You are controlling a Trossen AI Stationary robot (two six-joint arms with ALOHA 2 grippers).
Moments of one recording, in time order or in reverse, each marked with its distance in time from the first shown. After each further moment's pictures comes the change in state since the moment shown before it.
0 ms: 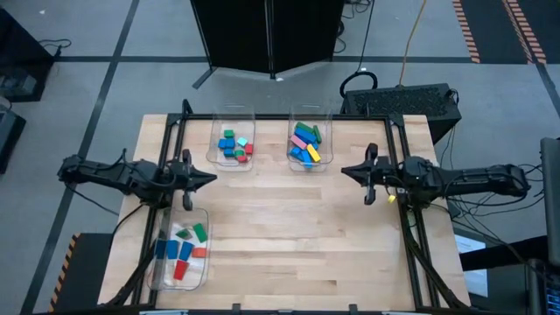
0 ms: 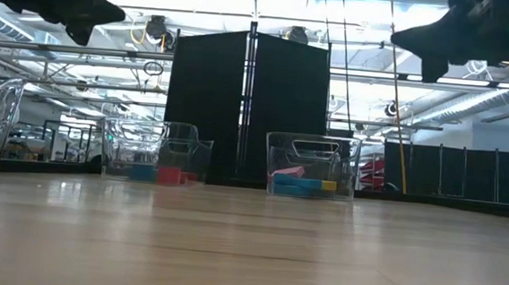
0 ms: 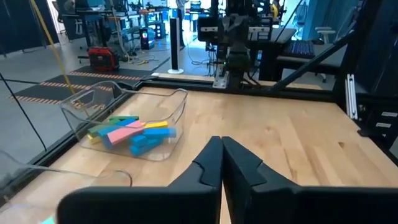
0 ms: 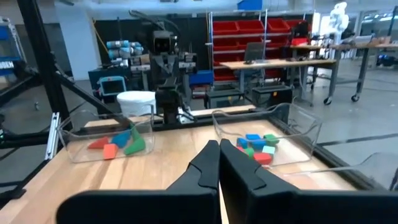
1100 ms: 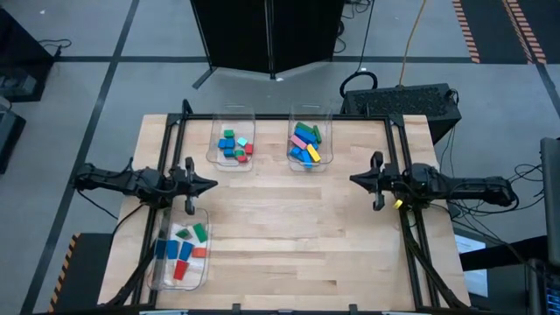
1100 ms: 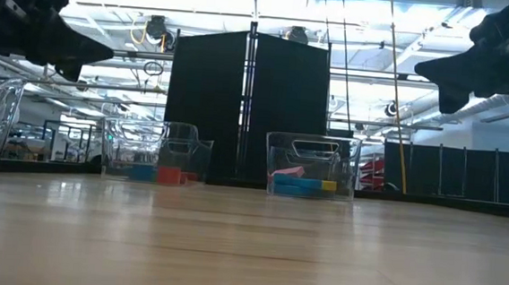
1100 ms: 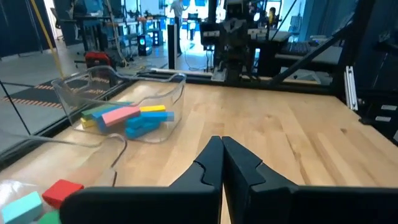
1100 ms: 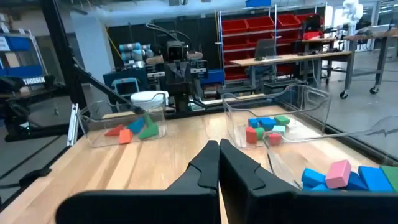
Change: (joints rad) left arm 0.000 -0.283 -0.250 0.008 0.013 0.002; right arm -0.006 -0.379 -0.186 -0.192 -0.052 0.050
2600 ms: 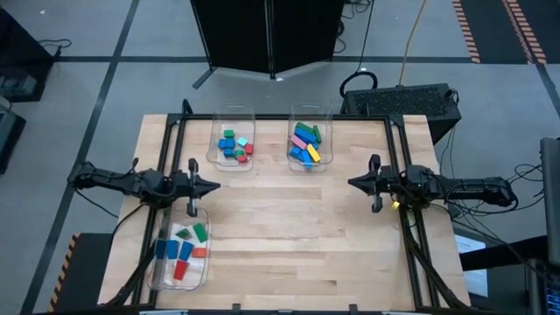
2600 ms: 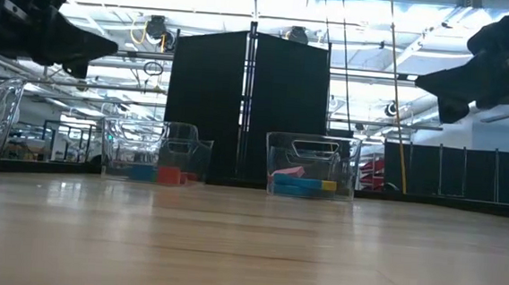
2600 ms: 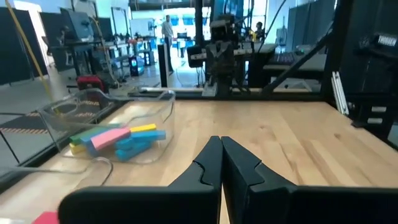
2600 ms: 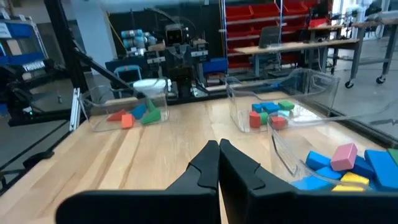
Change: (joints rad) left arm 0.000 0.070 -0.068 0.205 0.046 0.090; right arm 0.002 -0.008 -0.038 -0.016 -0.019 0.003
